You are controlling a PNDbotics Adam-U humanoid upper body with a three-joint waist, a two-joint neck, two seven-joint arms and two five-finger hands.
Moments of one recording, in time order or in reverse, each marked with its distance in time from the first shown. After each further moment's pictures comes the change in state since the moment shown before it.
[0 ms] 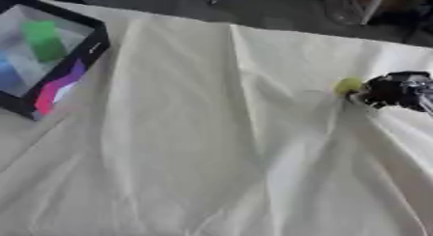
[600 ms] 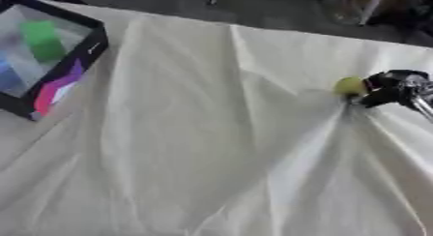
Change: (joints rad) left arm 0.002 0.000 0.000 0.000 0.000 0.001 -0.001; right arm 0.011 0.006 0.000 -0.009 -0.063 0.011 -0.125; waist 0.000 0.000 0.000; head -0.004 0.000
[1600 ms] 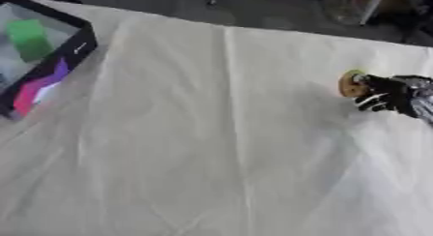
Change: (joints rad) left arm 0.006 0.000 0.000 0.000 -0.003 0.002 -0.002; right arm 0.012 0.001 0.002 -0.008 -0.247 0.104 -0.076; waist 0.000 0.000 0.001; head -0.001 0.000
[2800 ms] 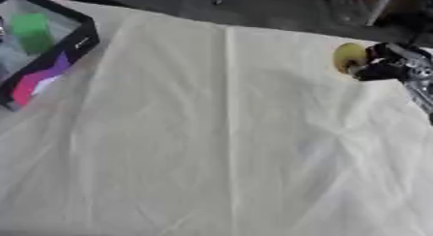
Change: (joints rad) left arm 0.002 0.000 -0.001 -0.027 0.005 -0.008 -0.006; right arm -0.102 0.070 -0.032 -0.080 0.247 -0.133 -0.190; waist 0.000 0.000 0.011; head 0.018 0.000
